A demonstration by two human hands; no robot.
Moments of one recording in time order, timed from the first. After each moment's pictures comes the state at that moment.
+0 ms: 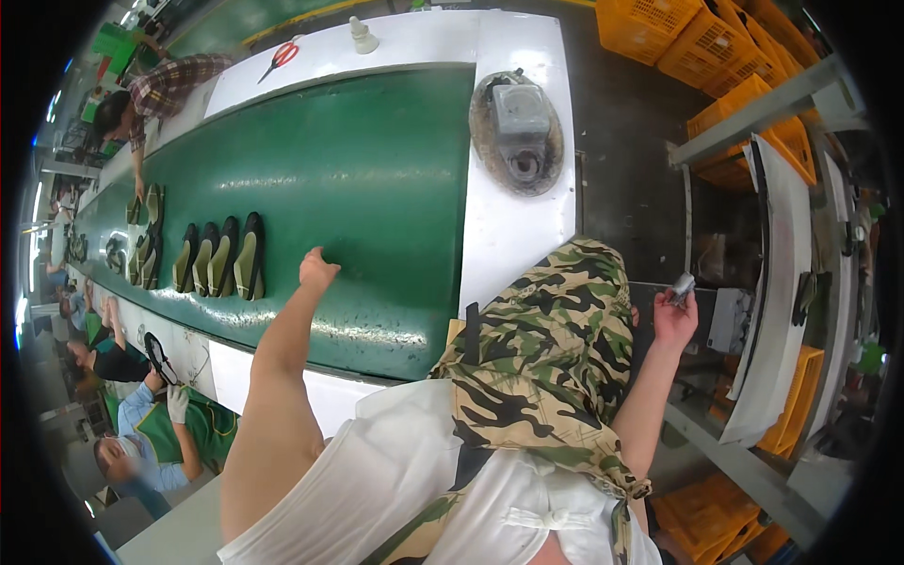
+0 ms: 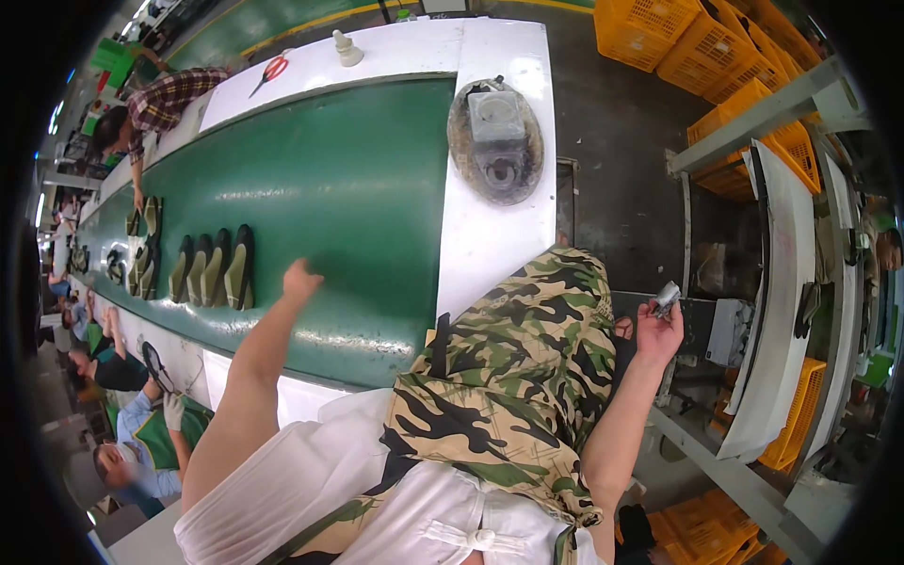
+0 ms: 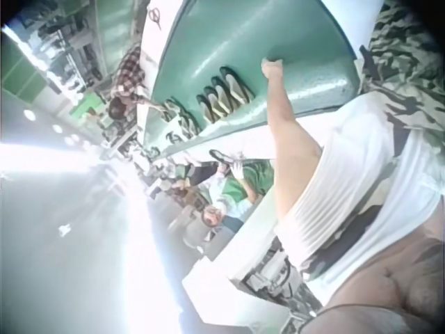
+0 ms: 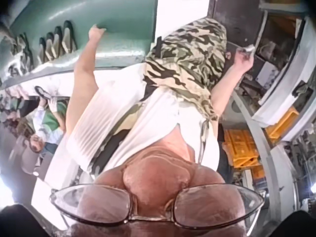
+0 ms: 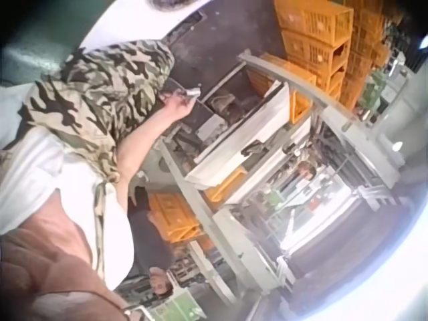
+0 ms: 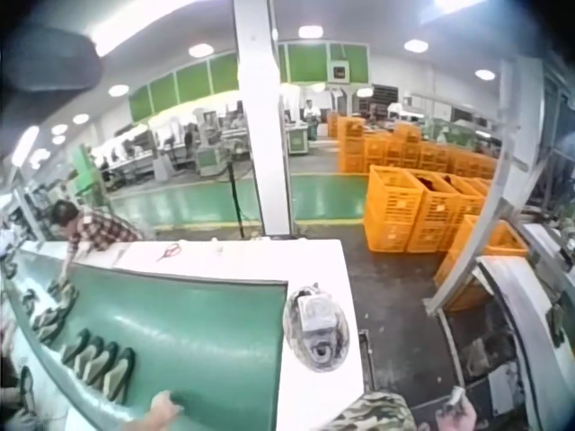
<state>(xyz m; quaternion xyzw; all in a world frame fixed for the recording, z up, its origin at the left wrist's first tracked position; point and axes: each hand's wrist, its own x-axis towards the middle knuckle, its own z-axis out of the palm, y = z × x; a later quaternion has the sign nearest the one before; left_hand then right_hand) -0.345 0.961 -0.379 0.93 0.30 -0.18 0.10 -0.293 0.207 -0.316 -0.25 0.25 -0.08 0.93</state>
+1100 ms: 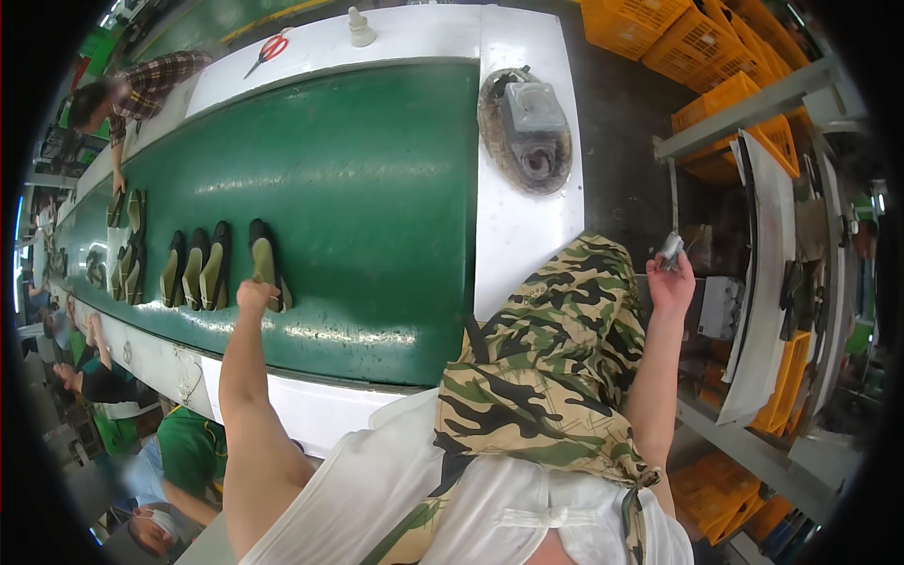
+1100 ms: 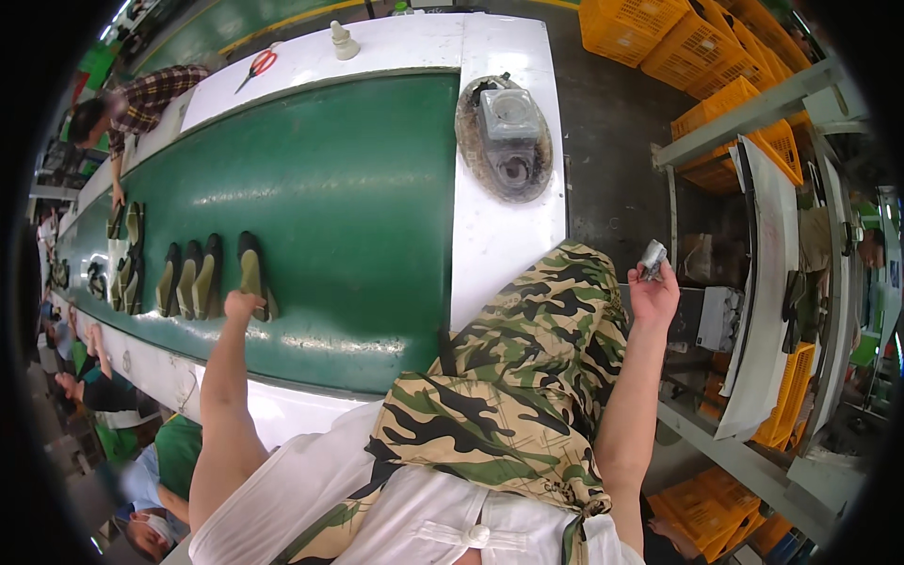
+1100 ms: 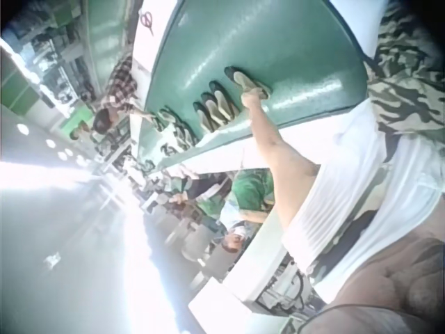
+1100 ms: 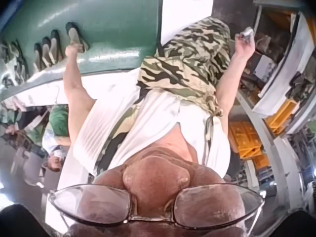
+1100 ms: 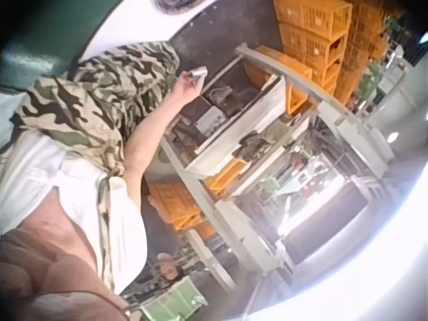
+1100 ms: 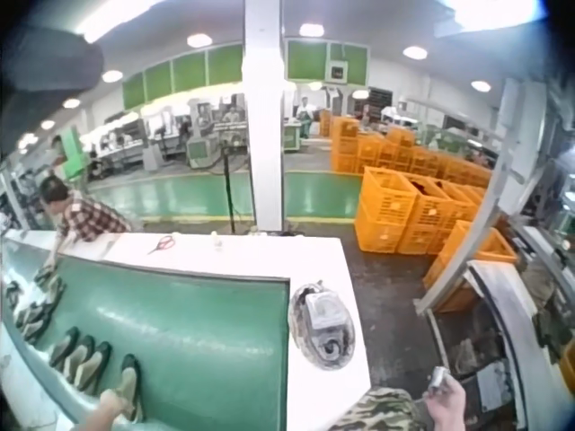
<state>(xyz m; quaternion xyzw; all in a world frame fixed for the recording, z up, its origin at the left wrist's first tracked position) -0.391 1.077 -0.303 0.85 0.47 -0.22 0.10 -0.249 0.276 -0.270 -0.31 0.23 -0.01 0.92</state>
